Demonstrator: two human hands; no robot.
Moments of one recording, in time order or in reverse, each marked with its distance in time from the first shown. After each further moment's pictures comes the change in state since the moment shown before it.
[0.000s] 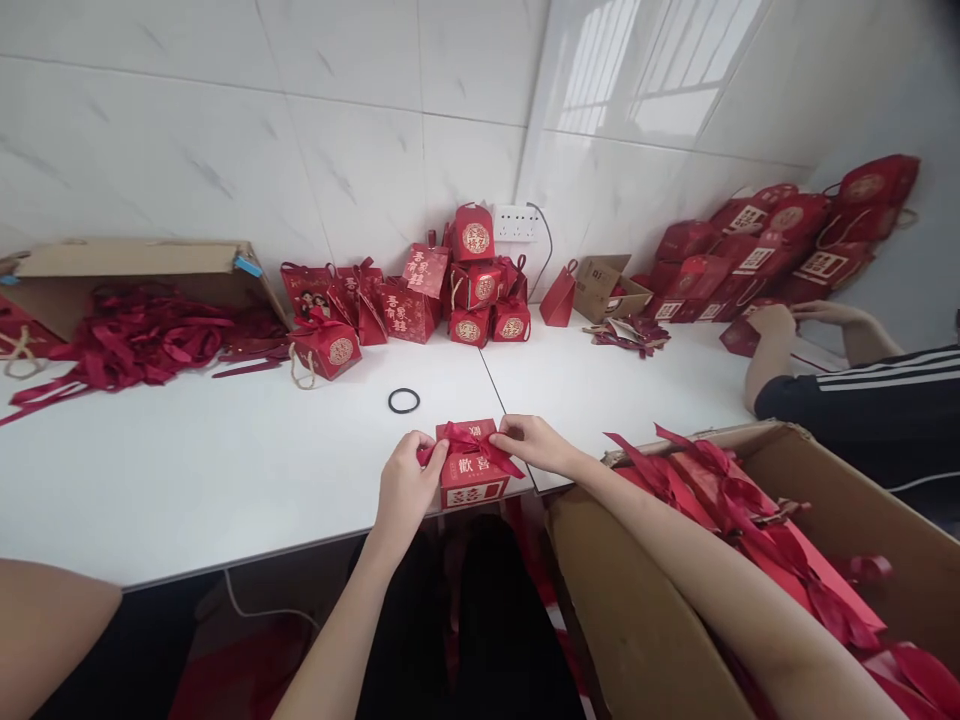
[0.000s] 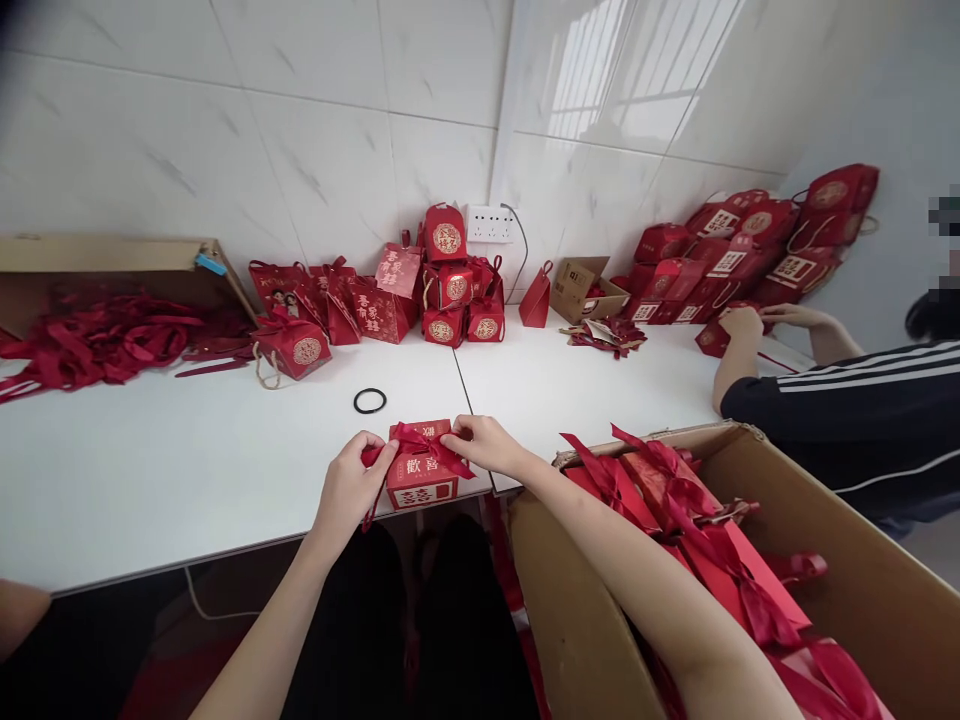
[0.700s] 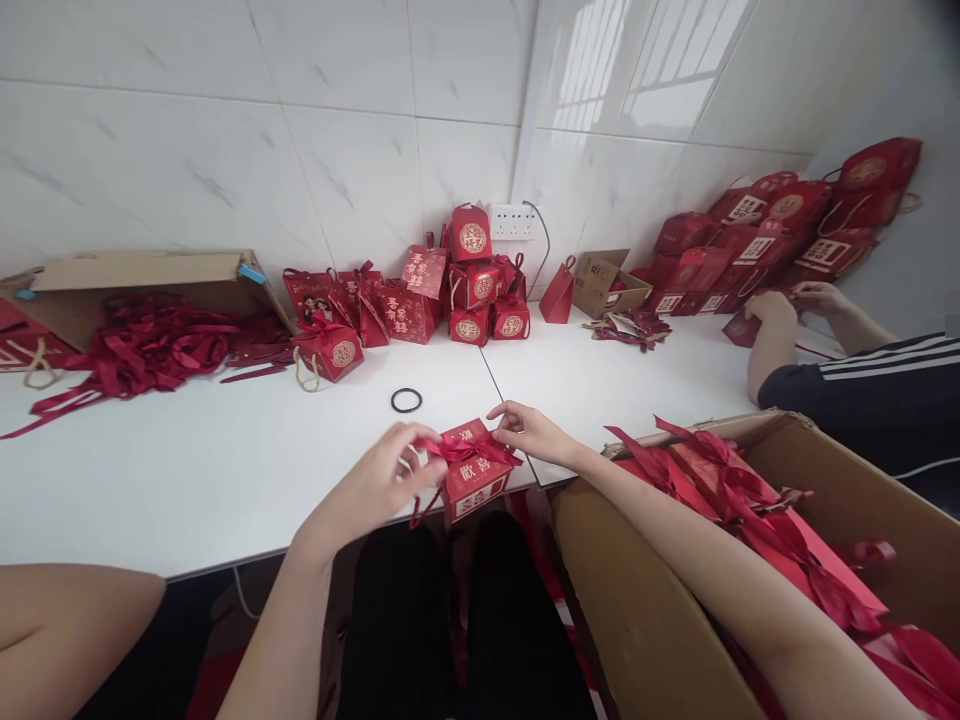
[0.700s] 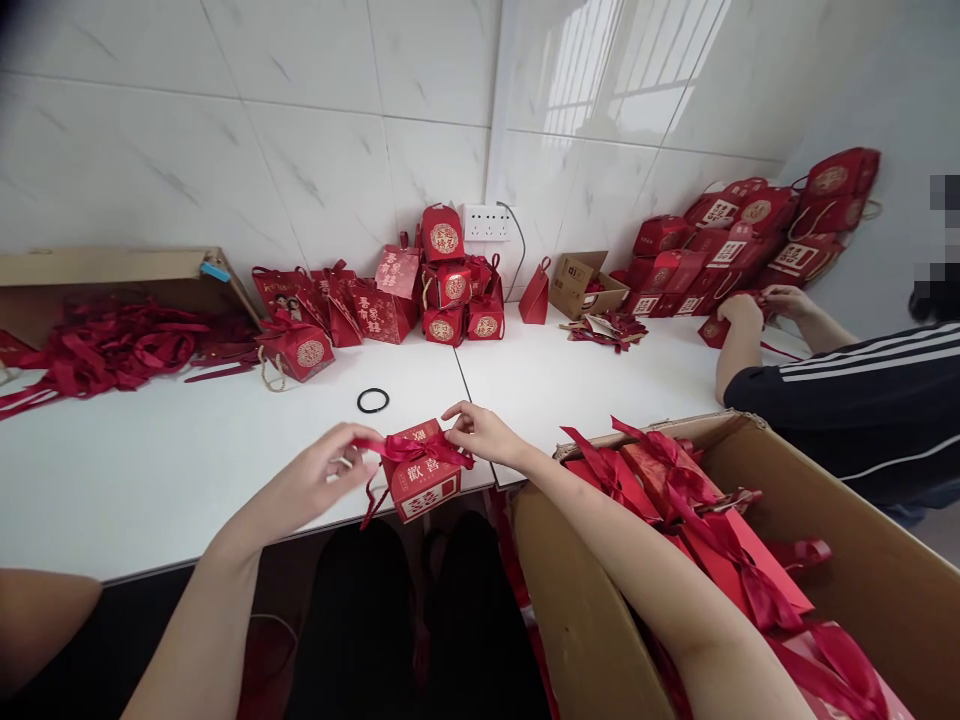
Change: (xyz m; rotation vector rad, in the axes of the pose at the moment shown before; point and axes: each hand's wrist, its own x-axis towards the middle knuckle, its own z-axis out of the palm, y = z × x) left_hand 0.001 0.029 -0.070 0.078 -0.460 0.177; right_hand 0.002 -0.001 0.000 0.199 -0.027 0.009
